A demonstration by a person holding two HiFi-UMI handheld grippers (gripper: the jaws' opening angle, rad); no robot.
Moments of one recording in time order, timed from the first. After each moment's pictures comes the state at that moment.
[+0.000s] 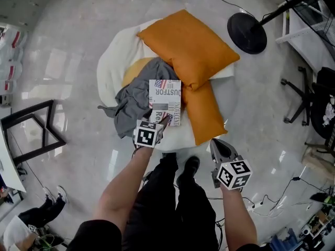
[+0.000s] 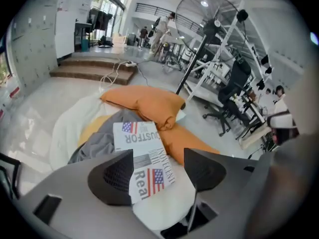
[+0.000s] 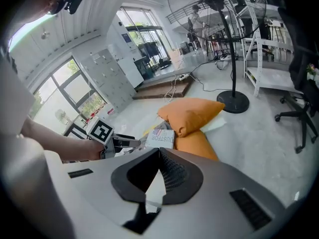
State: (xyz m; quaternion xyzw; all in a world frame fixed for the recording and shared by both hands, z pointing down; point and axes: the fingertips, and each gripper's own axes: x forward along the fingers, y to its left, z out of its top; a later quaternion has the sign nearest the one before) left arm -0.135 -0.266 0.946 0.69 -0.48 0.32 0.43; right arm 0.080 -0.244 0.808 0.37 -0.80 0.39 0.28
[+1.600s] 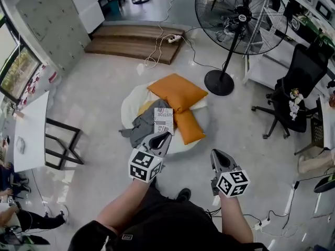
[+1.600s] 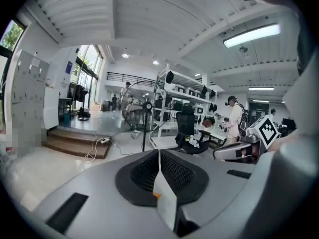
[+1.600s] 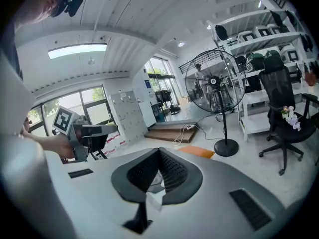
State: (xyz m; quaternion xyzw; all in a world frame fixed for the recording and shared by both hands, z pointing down) left arm 0.042 -0.004 0.406 0.85 -0.50 0.13 0.13; right arm 0.223 0.019 0.445 0.42 -0.87 0.23 0.09
